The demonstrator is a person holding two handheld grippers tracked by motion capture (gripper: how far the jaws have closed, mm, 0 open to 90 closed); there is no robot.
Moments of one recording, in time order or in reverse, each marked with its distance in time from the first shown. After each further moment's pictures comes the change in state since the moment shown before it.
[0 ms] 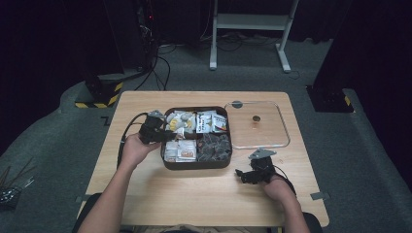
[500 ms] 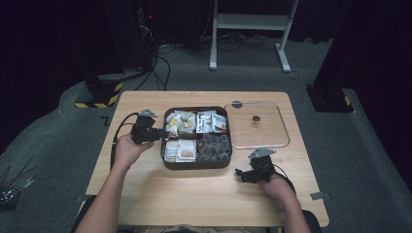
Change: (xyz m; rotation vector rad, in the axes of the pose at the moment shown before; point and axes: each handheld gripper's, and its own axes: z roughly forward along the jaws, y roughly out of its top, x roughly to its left) left arm 0.012 -0.010 -0.020 -0.031 0.033 -0.036; right arm -0.002 0.002 0.002 0.000 0.009 -0.010
